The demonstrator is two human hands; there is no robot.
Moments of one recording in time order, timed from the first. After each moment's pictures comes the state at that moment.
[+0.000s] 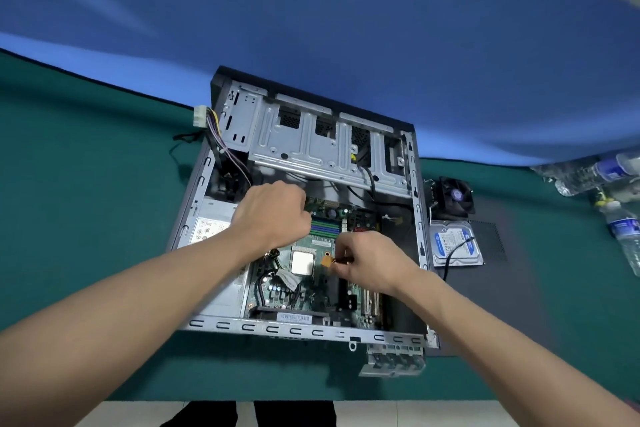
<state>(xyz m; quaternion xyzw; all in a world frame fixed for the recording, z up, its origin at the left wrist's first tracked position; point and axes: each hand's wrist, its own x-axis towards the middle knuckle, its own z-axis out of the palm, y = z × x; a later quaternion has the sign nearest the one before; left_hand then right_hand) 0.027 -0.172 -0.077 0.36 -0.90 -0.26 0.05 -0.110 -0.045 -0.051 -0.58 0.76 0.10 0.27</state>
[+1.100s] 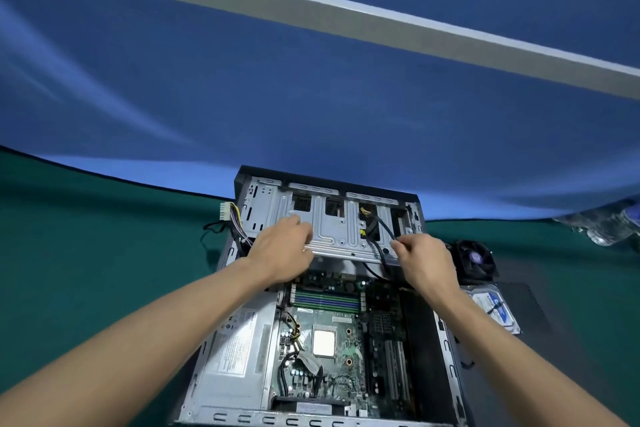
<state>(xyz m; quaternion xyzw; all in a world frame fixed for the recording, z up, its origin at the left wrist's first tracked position) 0.015 -0.227 -0.040 0.33 -0.92 -0.22 0.04 -0.169 -0.087 -0.011 -0.40 0.90 -0.14 0.09</state>
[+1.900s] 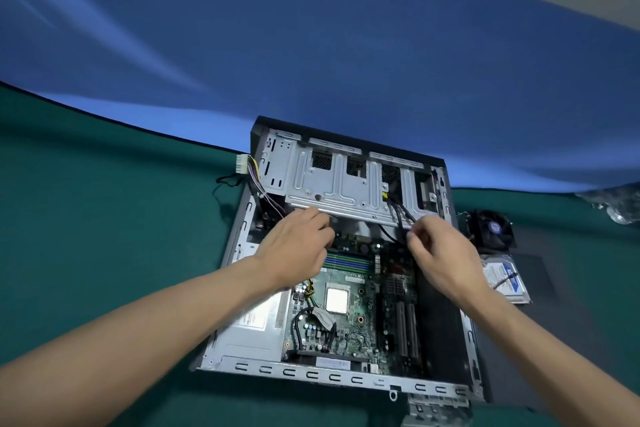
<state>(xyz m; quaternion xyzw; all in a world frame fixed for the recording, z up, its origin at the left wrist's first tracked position) 0.049 -0.194 -0.073 0.20 -0.96 -0.15 0.09 -0.154 -0.059 -0.027 -0.50 0.85 -0.11 0.08</state>
